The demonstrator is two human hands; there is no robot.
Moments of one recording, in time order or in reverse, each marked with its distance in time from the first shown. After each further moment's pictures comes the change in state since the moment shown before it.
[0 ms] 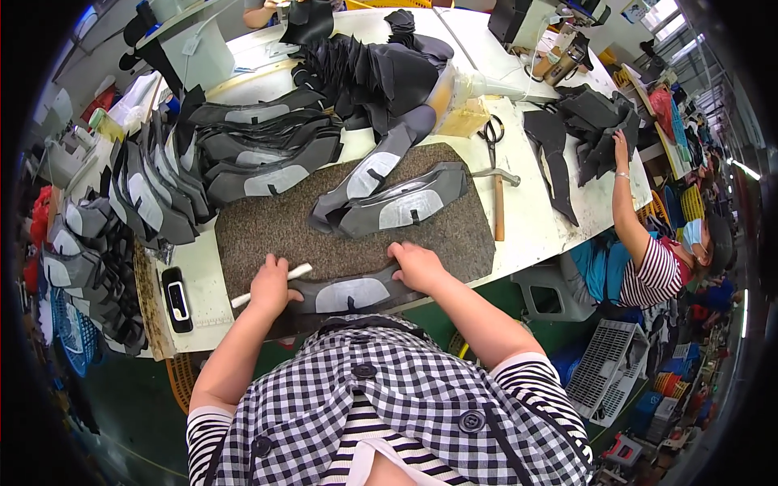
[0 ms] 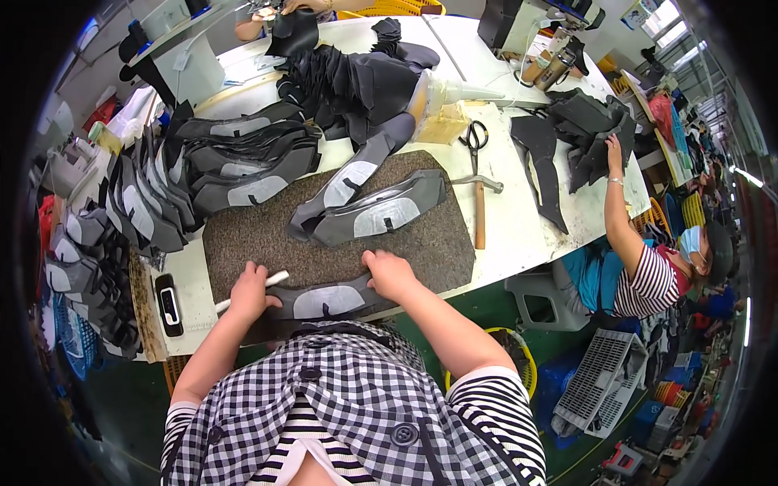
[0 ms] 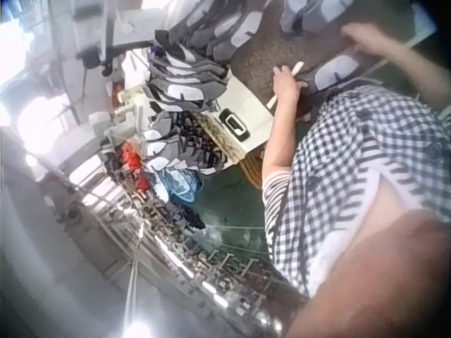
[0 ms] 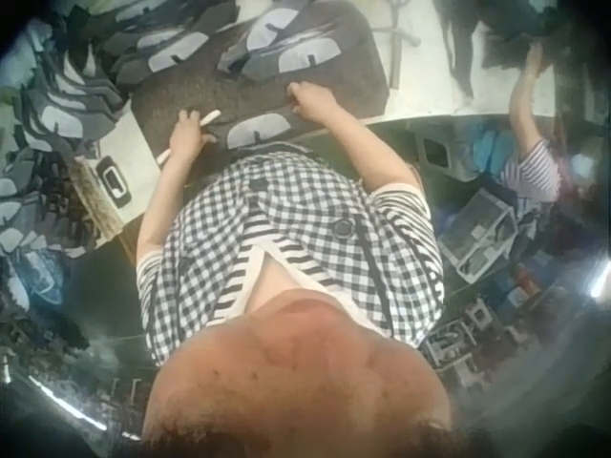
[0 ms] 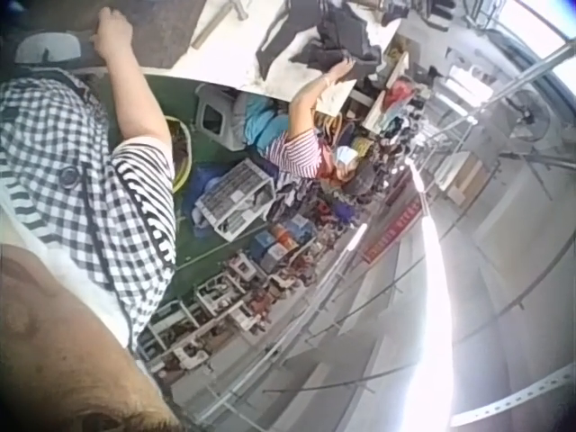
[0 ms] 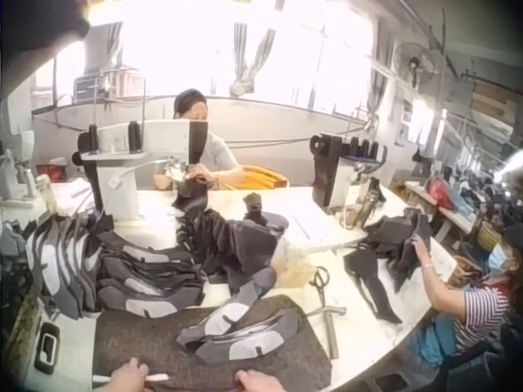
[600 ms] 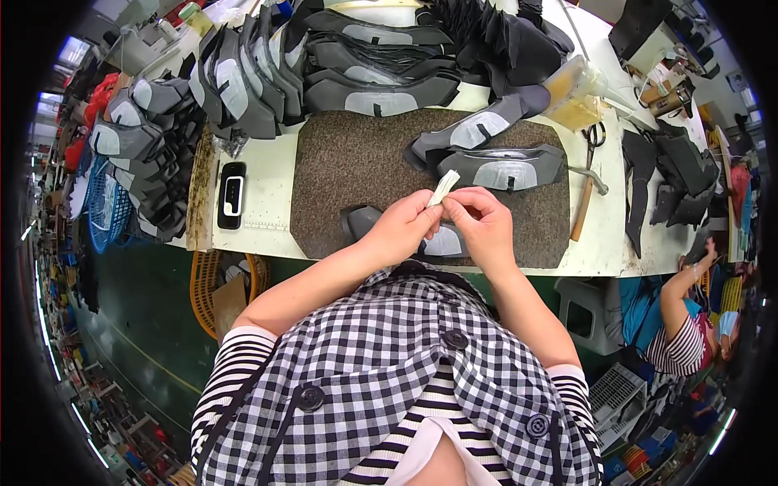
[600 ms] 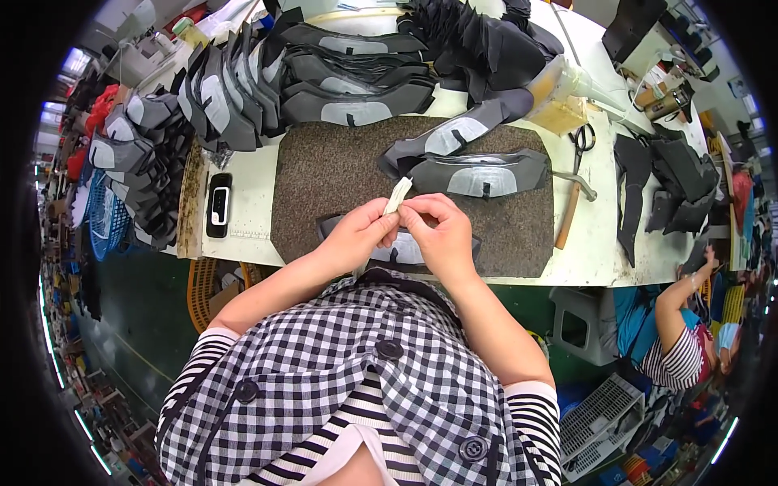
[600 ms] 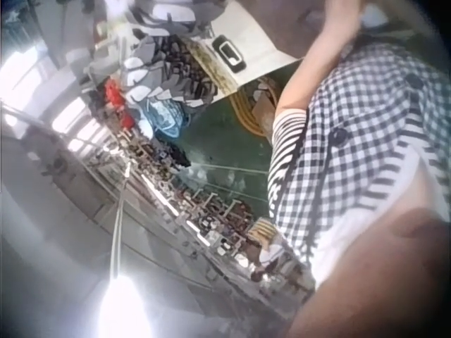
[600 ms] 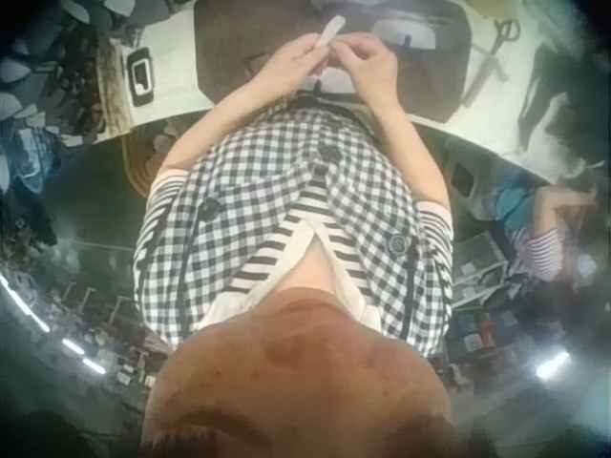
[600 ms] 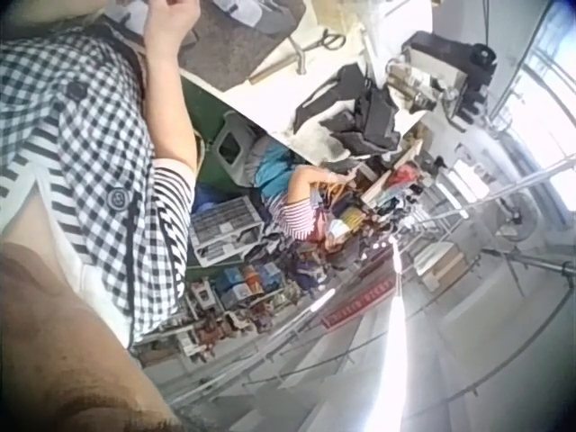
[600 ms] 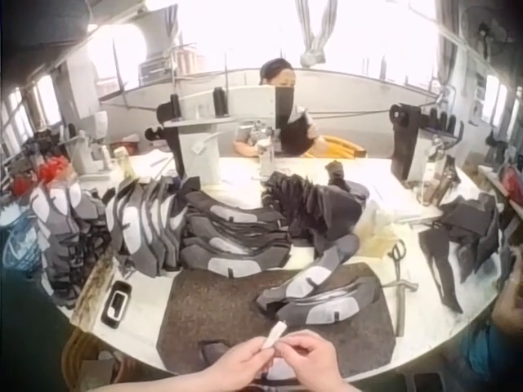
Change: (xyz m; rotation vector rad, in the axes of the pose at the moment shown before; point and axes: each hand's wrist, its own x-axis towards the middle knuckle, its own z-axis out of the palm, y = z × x) left_hand -0.026 0.094 -0.025 -1.404 -0.054 0.250; right_hand -0.020 -0.098 -0.039 1.134 0.382 -0.143
